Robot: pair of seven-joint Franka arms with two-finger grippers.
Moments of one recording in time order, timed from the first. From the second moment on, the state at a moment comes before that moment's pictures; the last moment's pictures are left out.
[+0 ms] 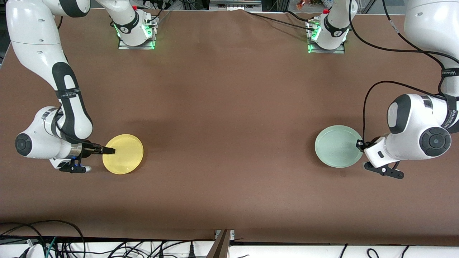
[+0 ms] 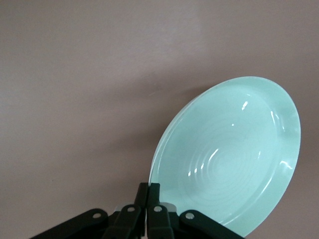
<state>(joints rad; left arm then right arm) 0.05 0.57 -0.11 -1.44 0.13 1.82 0.20 0.00 0.76 -0.13 -1.57 0.29 2.14 -0.22</state>
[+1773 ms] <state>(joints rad) -0.89 0.89 -0.09 -1.23 1.09 1.34 -0.80 -0.01 0.76 -0.13 -1.56 0.31 2.14 -0.25</state>
